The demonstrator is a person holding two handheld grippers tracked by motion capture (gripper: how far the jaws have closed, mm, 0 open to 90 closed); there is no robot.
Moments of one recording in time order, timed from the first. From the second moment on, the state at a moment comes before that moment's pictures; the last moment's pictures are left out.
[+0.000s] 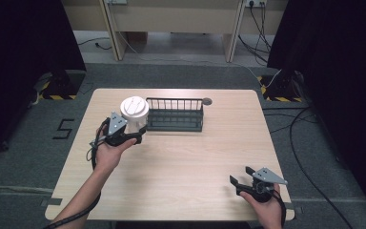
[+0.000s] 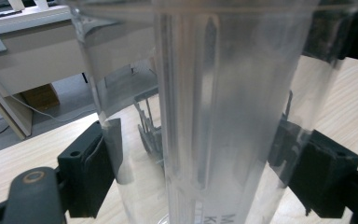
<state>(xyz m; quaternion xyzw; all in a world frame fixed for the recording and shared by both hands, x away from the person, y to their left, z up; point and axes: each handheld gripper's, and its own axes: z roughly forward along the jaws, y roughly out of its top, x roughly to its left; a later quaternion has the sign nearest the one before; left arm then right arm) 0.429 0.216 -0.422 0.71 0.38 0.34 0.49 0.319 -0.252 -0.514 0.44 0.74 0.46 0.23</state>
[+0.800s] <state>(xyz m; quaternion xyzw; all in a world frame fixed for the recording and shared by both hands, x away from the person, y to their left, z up) 0.444 0.196 -0.402 0.71 0.36 0.34 0.50 0.319 -0.253 -0.514 0.44 0.74 0.46 0.22</state>
